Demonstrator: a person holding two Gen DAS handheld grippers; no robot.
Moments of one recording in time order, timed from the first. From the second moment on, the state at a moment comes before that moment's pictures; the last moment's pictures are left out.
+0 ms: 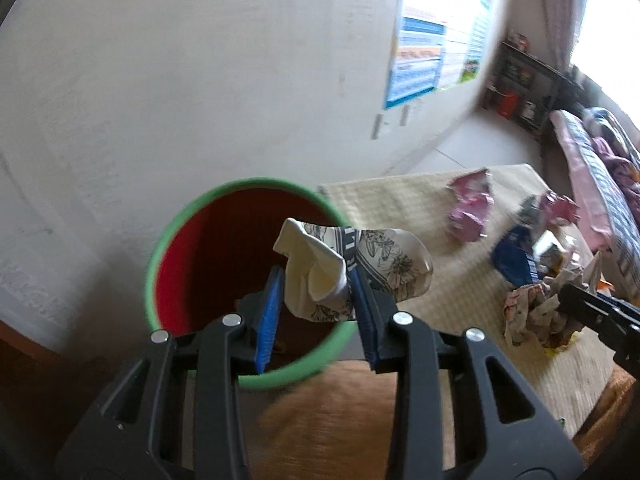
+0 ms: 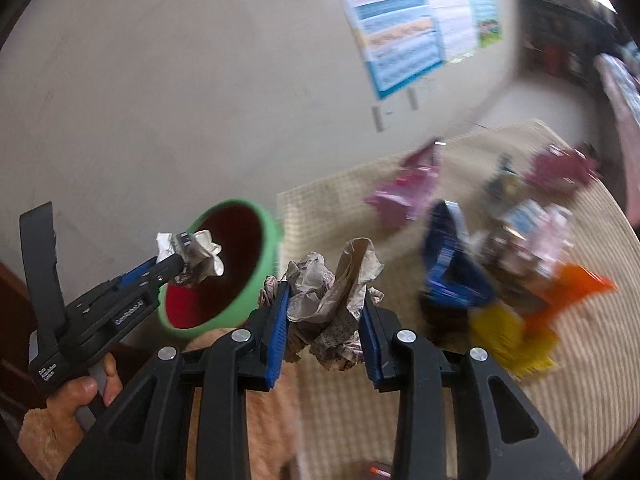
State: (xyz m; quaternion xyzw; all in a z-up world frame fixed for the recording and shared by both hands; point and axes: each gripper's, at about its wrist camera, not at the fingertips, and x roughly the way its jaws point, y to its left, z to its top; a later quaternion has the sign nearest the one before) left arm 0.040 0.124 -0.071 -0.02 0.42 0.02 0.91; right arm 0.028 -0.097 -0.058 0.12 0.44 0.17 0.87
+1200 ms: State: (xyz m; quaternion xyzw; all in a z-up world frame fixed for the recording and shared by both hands) left arm 0.040 0.208 -0.105 -0.08 0.44 0.09 0.89; right arm 0.065 -0.028 -0.062 0.09 0.45 0.22 0.86
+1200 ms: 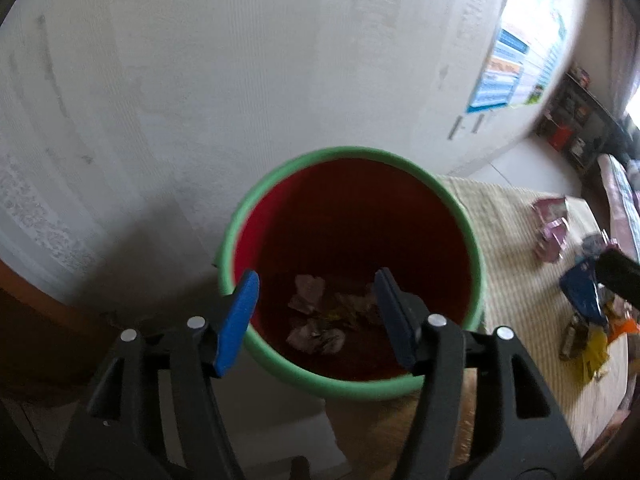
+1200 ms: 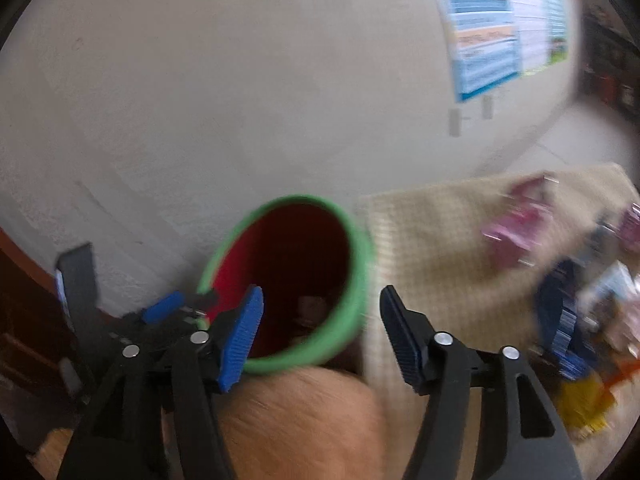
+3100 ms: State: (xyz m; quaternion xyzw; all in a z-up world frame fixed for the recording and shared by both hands) left arm 0.096 -0.086 -0.134 0.01 0.57 -0.17 0.81; right arm -0.052 -0.332 -0.107 0.31 0.37 -0.04 0.88
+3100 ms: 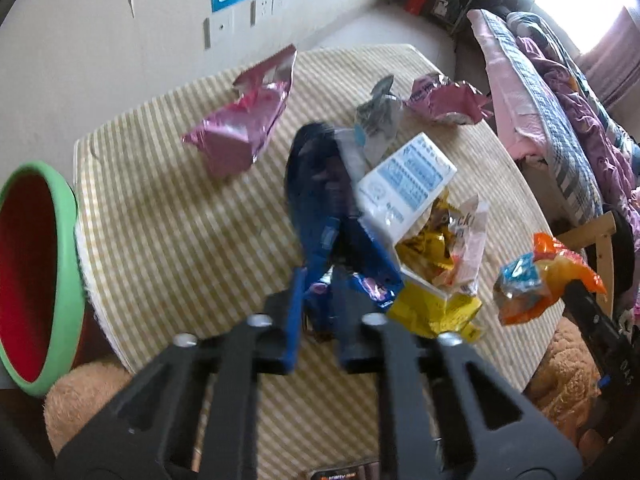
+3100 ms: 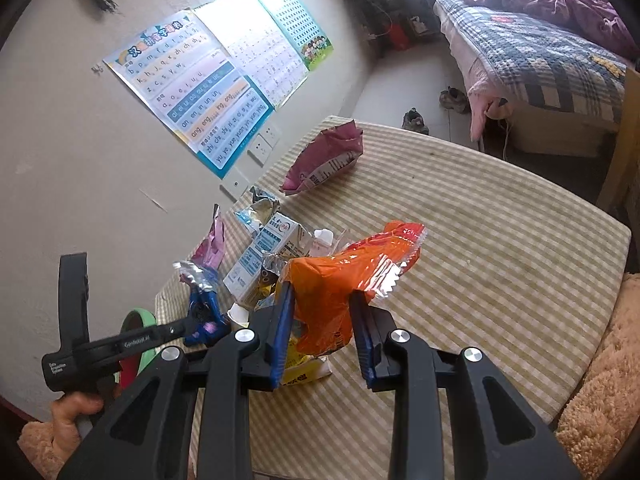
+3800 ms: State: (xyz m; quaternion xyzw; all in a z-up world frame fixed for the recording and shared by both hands) left arm -0.001 0.002 -0.125 -0.01 0.53 -0.15 0.83; right arm -0.096 -0.302 -0.066 0.24 0.38 -0.08 0.89
